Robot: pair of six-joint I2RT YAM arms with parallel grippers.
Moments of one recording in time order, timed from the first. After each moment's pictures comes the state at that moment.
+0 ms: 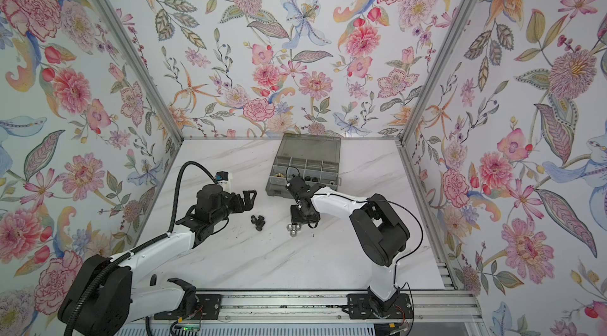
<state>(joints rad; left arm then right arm) -0.40 1.24 0.56 0.17 0.05 -0.46 0.75 1.86 1.22 -0.67 -0.02 0.56</state>
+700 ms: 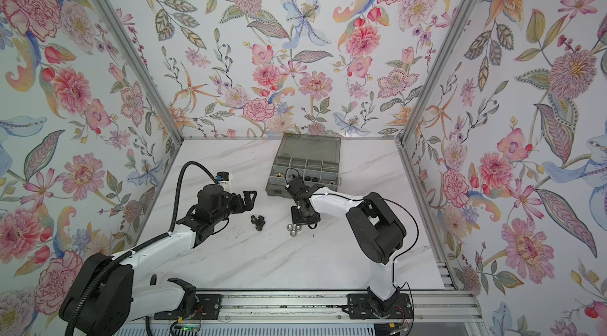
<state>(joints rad) -0.40 1.25 0.56 0.17 0.05 -0.46 0.75 1.89 1.22 -0.67 -0.01 0.55</state>
